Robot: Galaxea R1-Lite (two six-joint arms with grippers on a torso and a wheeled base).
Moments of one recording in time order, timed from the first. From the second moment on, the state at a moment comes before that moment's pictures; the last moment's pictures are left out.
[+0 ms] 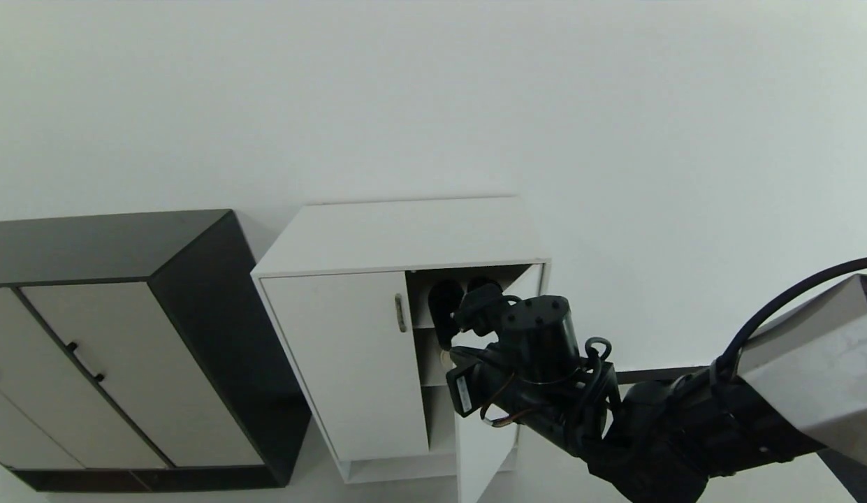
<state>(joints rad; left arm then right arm) 0.00 0.00 0.00 0.00 -0.02 0.01 0.89 2.06 -1.02 -0.74 -0.23 0.08</state>
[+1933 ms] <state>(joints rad) 0.00 0.00 0.00 0.00 -0.02 0.01 0.63 2.14 -0.86 -0.95 0.23 -0.05</state>
